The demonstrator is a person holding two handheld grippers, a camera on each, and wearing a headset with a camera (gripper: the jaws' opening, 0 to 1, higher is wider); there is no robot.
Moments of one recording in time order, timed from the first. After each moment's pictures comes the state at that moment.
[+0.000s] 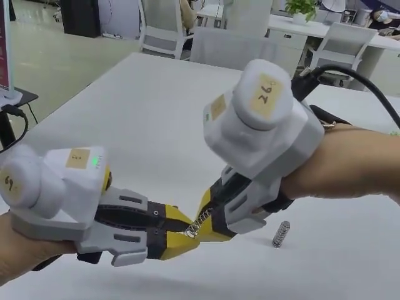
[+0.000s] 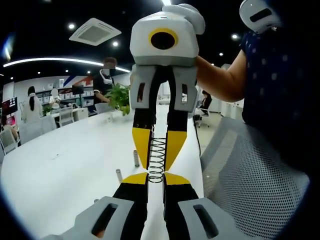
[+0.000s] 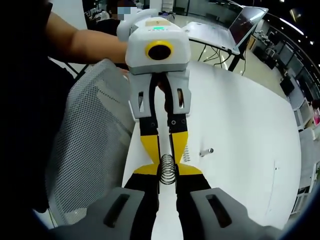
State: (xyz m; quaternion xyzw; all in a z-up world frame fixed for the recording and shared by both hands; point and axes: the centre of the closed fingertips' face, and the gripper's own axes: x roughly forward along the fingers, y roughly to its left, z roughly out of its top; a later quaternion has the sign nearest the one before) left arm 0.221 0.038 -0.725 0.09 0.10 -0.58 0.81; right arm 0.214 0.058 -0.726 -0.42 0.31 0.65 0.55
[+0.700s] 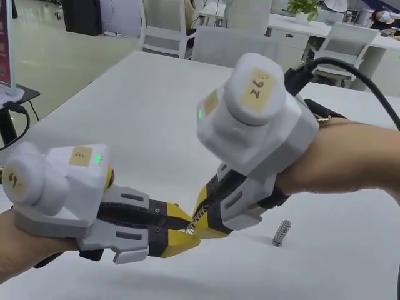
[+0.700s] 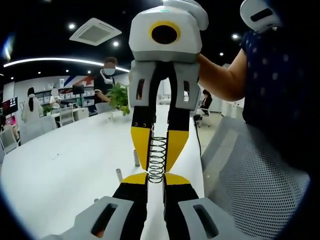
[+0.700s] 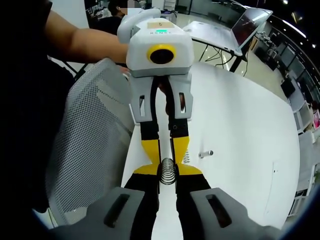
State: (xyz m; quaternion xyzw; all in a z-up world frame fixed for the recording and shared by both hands) left arm 0.222 0.037 -0.727 0.09 0.10 -0.57 0.81; right arm 0.213 0.062 -0.726 -0.43 0.30 0.65 0.55
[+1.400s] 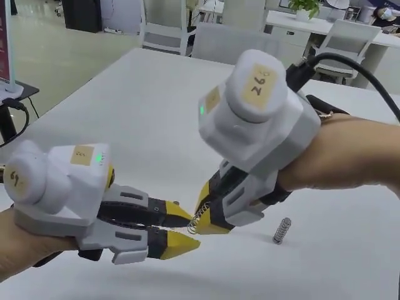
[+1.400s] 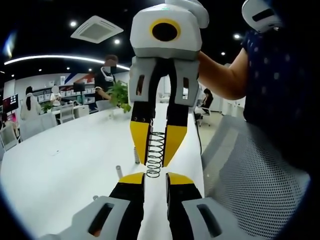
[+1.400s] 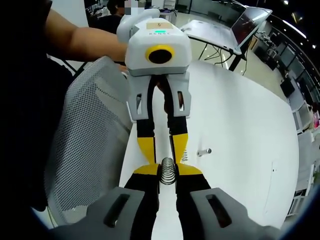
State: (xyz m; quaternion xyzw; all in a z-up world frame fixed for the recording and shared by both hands) left arm 0.222 0.039 -0.732 0.09 0.11 -0.57 0.81; right arm 0.217 0.059 -0.726 -0.44 0.30 0.65 0.55
